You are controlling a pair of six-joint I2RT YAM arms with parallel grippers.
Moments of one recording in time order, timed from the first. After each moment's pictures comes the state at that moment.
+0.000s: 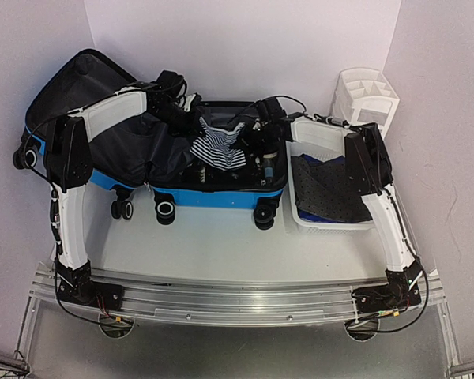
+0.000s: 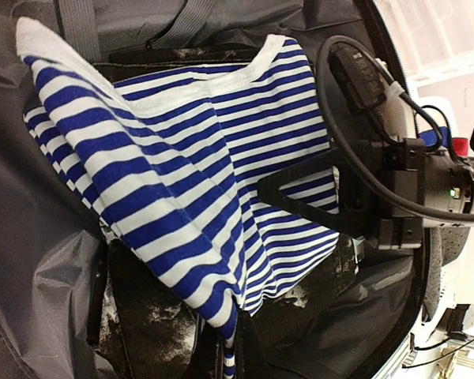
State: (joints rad) left arm -0.48 2.11 1.91 -0.76 0.41 -0.34; right arm 0.60 2.50 2.11 -0.40 -0.43 1.05
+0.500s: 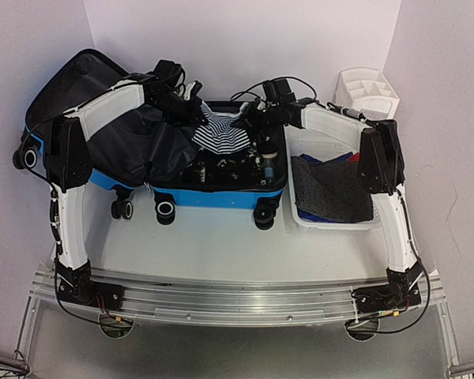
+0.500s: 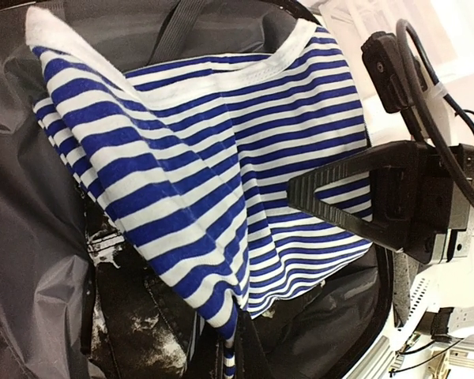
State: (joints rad) left arm -0.48 2.11 2.00 -0.77 0.45 -0.35; right arm 0.59 2.37 2.10 -0.36 -0.41 1.03
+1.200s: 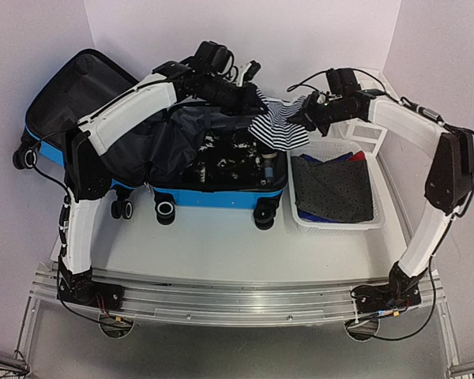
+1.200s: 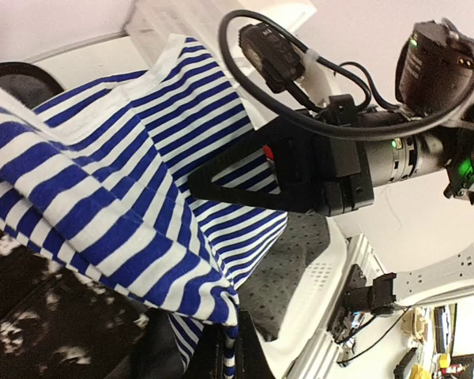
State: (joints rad) left arm -0.79 2.18 2.30 -0.71 0.50 -0.44; right arm 0.38 1.78 1.56 -0.53 -0.43 0.89
